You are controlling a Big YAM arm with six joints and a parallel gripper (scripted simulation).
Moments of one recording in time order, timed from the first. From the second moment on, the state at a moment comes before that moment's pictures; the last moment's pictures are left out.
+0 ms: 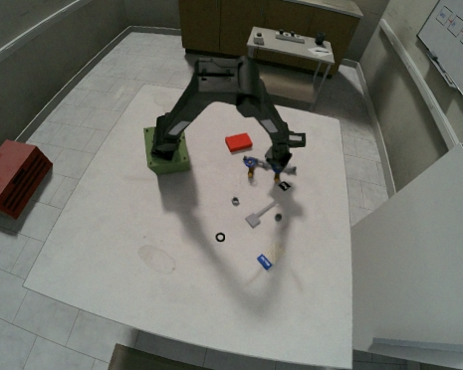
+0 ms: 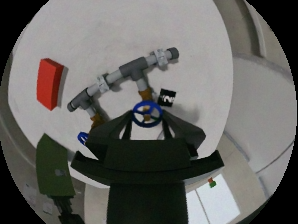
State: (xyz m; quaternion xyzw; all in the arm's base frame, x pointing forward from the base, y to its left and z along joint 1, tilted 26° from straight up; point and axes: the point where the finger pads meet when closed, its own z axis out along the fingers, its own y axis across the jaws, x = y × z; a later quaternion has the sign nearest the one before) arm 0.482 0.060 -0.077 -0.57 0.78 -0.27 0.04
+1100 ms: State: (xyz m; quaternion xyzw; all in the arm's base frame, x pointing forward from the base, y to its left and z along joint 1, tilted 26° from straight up) arm 0.482 0.059 -0.077 -0.65 0.71 -0.27 0.01
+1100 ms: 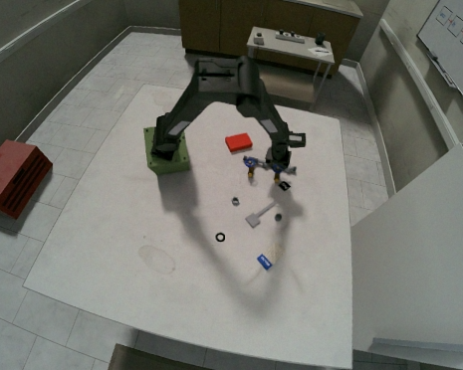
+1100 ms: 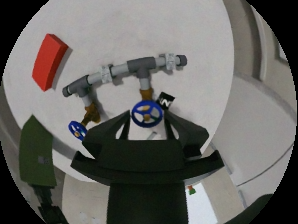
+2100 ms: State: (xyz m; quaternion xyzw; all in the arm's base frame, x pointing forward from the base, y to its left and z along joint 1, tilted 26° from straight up) arm 0.482 0.058 -0.077 -0.66 0.69 -0.28 0.00
